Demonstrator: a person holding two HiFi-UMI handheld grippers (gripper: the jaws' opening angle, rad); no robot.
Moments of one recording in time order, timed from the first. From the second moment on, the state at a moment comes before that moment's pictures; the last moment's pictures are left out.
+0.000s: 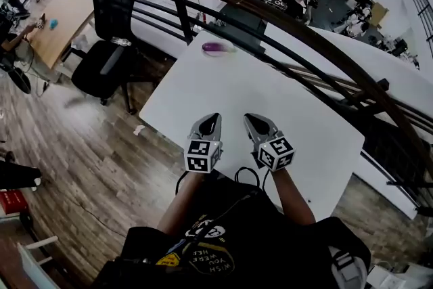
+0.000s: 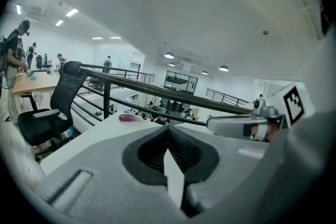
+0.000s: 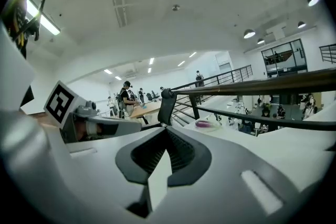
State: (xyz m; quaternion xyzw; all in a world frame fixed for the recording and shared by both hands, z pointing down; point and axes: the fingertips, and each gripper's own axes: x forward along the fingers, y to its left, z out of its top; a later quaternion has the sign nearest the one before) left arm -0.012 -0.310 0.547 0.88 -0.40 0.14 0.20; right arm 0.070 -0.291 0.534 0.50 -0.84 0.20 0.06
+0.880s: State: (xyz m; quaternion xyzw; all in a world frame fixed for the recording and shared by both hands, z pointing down) left arm 0.017 -0.243 0.544 0.89 -0.40 0.13 0.18; right arm 0.094 -0.218 0.527 0.52 -0.84 0.18 0.05
